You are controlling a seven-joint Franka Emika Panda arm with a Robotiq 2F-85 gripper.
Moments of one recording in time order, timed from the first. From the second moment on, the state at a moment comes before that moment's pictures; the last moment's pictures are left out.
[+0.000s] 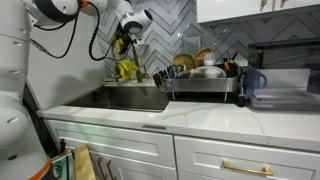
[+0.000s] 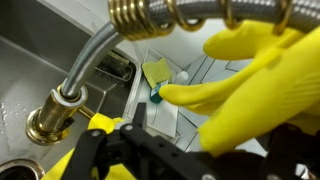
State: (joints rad) arm 0.31 0.34 0.21 -1.47 1.00 1.86 0.64
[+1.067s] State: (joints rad) arm 0.28 0.29 0.17 -1.53 0.93 1.91 0.98
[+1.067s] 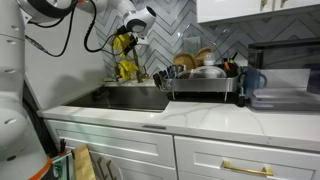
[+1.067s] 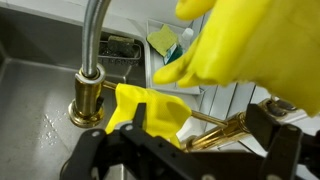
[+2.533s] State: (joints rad) arm 0.24 0.24 0.17 -1.52 1.00 1.93 0.65
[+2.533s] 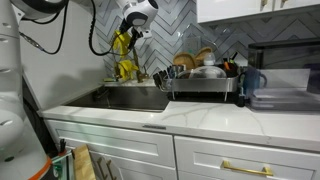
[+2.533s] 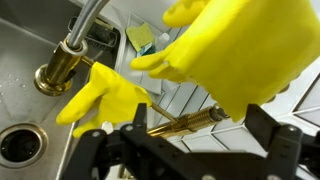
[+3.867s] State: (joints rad) arm 0.23 0.32 0.21 -1.49 1.25 1.93 0.47
